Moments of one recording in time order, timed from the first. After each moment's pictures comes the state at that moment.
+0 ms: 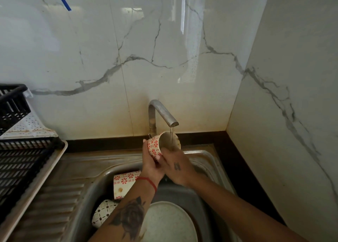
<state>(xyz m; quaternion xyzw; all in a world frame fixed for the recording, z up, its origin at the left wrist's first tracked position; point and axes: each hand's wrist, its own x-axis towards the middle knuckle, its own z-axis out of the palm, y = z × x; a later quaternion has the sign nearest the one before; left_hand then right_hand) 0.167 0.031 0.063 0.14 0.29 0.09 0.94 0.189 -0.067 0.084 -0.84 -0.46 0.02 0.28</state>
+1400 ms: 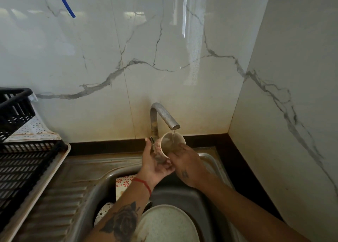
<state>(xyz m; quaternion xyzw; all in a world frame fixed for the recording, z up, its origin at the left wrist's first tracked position) 0.161 0.033 0.075 0.25 0.28 0.04 0.93 0.206 -0.088 0.088 -0.85 -0.52 -0.11 0.08</state>
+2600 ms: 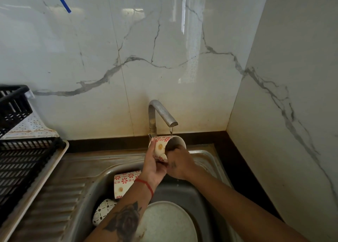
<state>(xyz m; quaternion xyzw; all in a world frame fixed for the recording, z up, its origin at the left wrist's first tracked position) 0.162 0.027 0.061 0.22 0.26 0.09 0.93 0.202 -0.062 0.091 -0.90 -0.40 0.07 0.11</state>
